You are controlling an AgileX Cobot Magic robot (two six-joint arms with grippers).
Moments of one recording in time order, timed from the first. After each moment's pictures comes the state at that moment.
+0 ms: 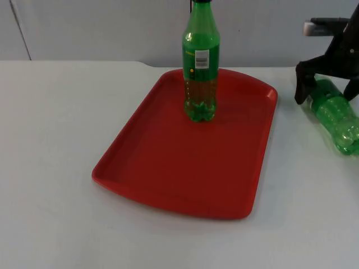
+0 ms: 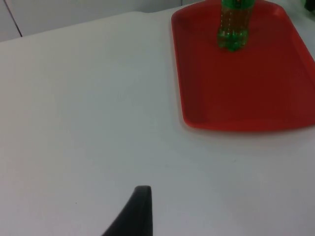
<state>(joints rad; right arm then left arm) 0.12 2.58 -2.28 0.08 1.09 -0.11 -0.36 0.00 -0.50 0.01 1.08 0.01</state>
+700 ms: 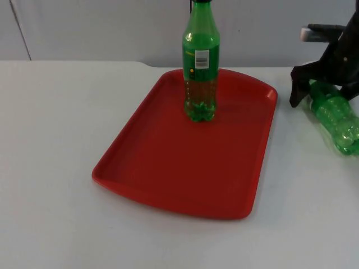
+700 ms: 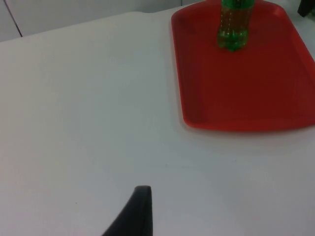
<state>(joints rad) 0.12 2.61 -2.28 0.12 1.04 -0.10 -0.36 0.00 -0.50 0.01 1.08 0.01</state>
